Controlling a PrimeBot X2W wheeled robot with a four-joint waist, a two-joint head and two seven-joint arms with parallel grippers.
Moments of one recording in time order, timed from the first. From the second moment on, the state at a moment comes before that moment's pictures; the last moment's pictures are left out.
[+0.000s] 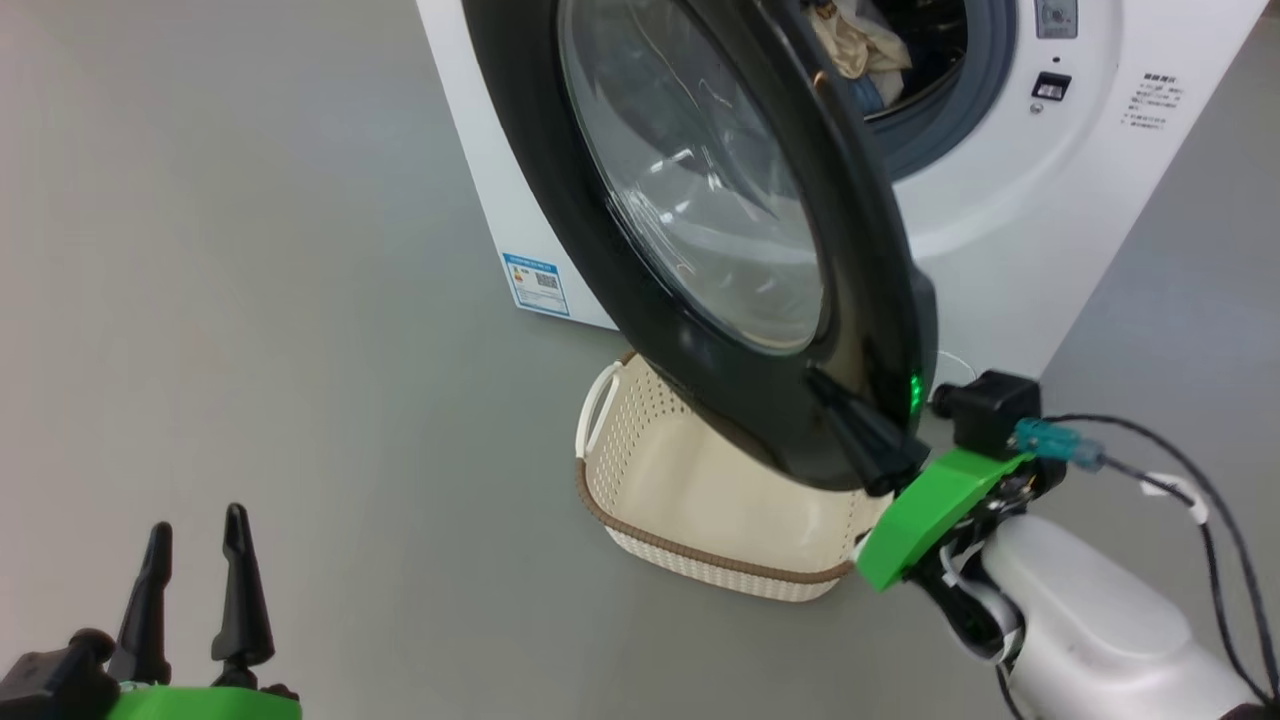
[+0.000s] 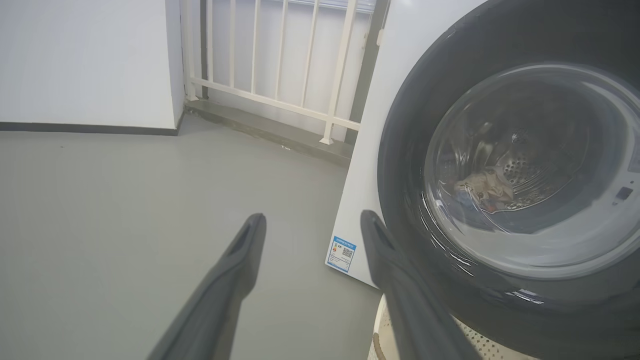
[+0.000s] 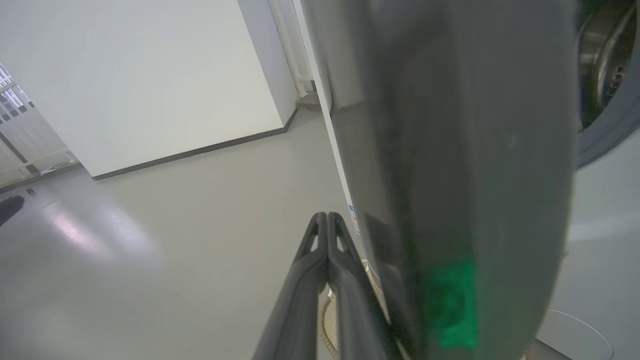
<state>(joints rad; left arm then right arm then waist) -0.08 0.13 0.06 0.26 -0.45 -0.13 -0.26 -0.57 -0.25 0.73 0.55 0.77 0.13 -0.26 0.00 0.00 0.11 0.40</state>
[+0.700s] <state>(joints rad) -0.17 0.17 0.04 0.23 -0.46 -0.13 -0.26 -0.75 -0.34 0.48 0.55 0.68 0.13 -0.26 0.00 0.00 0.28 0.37</state>
